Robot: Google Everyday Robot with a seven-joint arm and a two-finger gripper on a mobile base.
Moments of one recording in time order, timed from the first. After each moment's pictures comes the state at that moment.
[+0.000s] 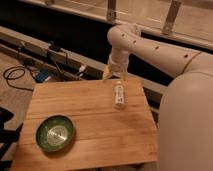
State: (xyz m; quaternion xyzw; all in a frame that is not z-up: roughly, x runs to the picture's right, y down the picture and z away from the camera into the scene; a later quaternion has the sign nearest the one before) arm 0.050 -0.051 0.748 -0.26 0.15 0.62 0.72
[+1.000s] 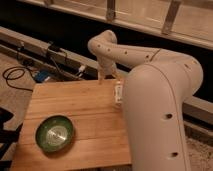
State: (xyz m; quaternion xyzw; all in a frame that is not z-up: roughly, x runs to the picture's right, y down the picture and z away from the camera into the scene) arm 0.039 -0.042 0.828 -0.18 0.25 0.62 0.72
